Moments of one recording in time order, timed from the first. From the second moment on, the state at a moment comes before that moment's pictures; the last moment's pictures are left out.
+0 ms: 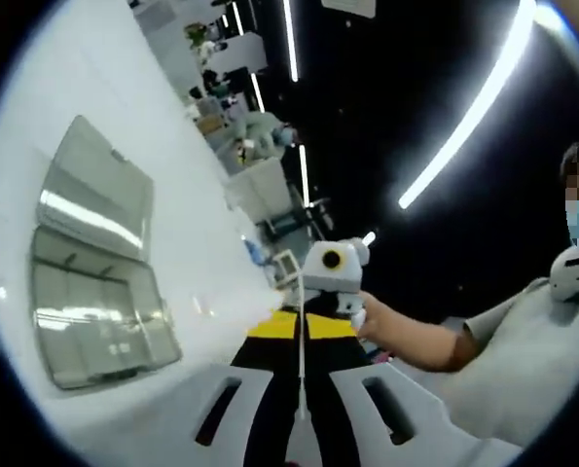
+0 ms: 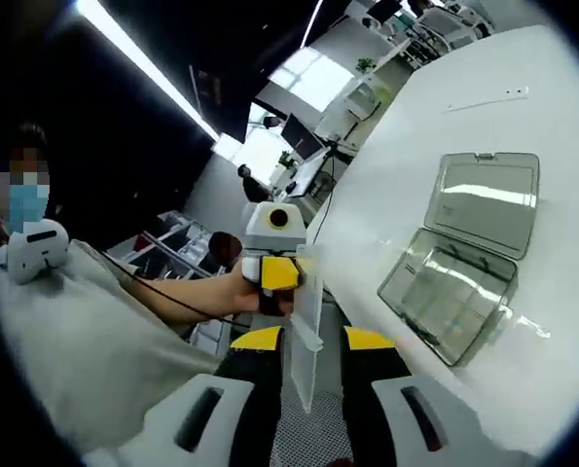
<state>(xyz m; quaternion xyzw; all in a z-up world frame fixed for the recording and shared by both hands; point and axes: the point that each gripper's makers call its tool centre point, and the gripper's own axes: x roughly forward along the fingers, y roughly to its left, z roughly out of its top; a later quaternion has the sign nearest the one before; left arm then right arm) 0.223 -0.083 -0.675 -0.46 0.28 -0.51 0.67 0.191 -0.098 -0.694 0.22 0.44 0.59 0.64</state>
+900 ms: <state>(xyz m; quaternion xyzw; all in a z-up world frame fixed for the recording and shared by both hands) 0.218 -0.079 -0.671 -0.48 0.26 -0.52 0.66 0.180 -0.082 -0.685 0.27 0.46 0.61 0.59</state>
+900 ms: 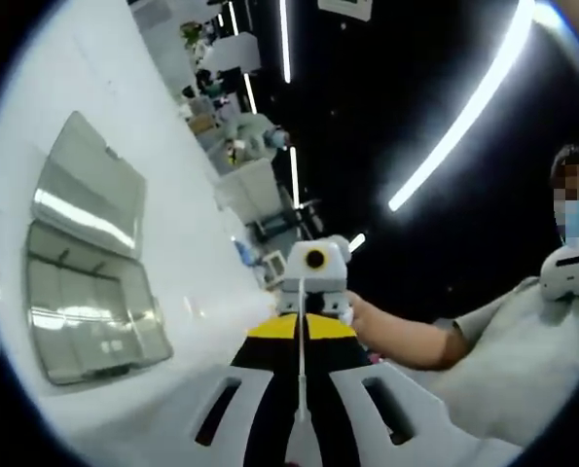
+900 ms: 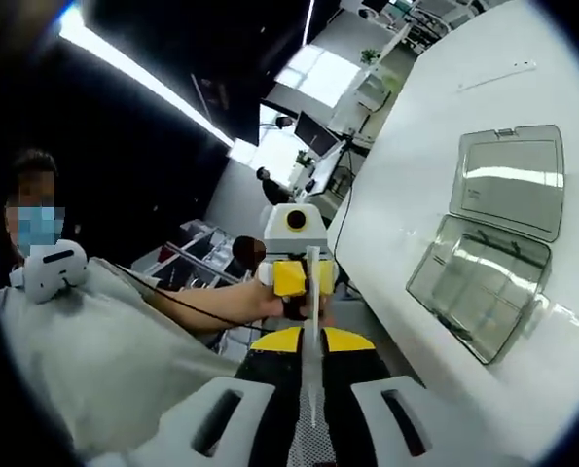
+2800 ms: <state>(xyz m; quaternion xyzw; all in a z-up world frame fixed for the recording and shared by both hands) 0.237 0.014 -0.732 -0.04 0.24 -0.34 0.91 0.238 -0.091 -0.741 0.16 0.57 0.35 0.72</state>
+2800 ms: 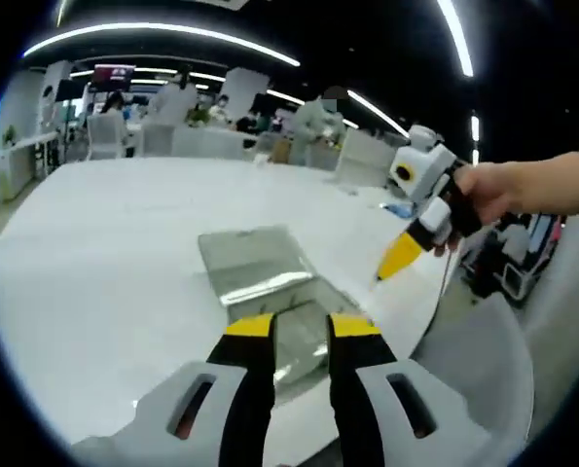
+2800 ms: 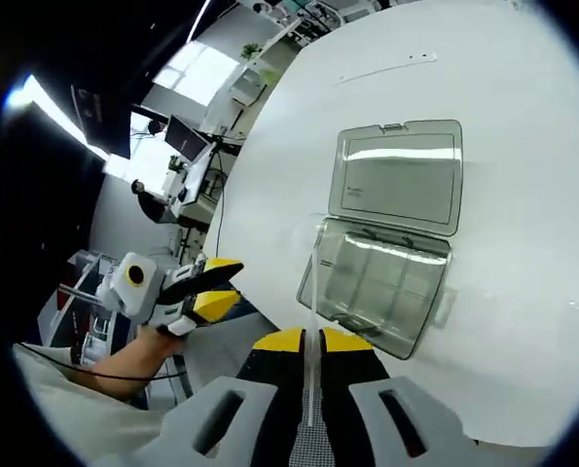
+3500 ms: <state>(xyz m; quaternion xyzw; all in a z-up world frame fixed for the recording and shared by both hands) 0.231 0.022 -0.748 0.06 0.23 -0.31 0.92 0.249 -0.091 -0.766 0.11 0.64 0.25 0.72</state>
